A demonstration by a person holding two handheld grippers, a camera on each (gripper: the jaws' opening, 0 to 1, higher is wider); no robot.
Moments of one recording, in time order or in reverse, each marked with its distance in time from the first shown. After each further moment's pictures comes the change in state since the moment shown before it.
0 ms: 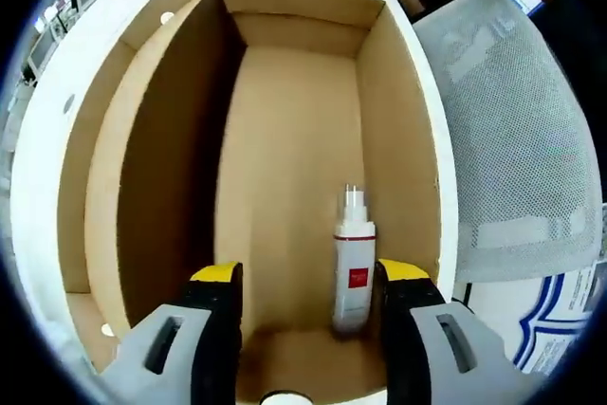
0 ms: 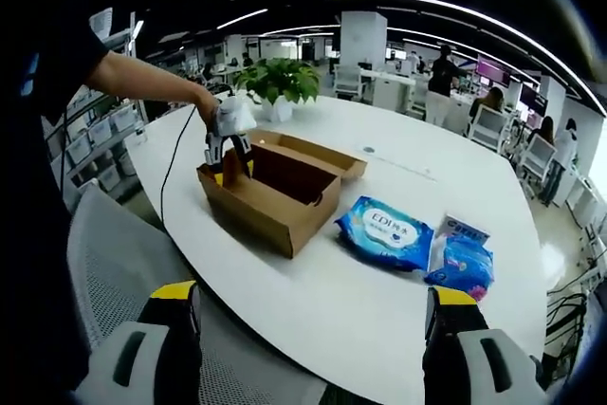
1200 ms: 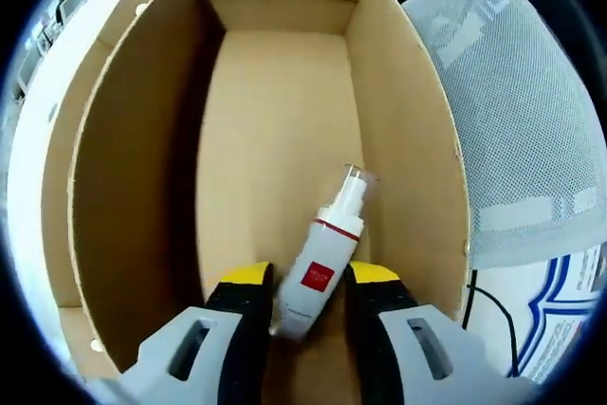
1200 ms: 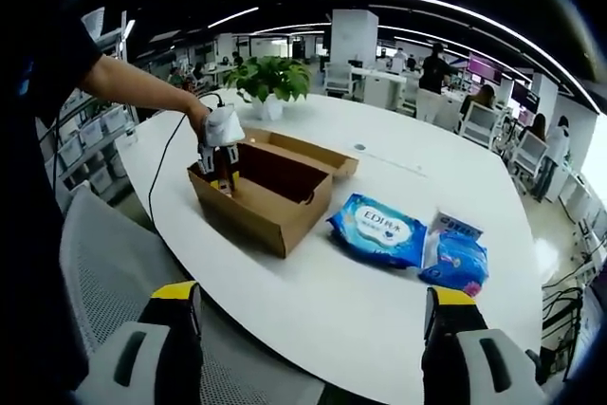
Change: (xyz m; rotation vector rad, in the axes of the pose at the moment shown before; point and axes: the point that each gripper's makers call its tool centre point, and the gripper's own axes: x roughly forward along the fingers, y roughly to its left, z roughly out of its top) left arm 0.021 -0.003 -0.015 0.071 0.028 -0.004; right arm 0.002 -0.003 0.001 0.017 0.002 -0.040
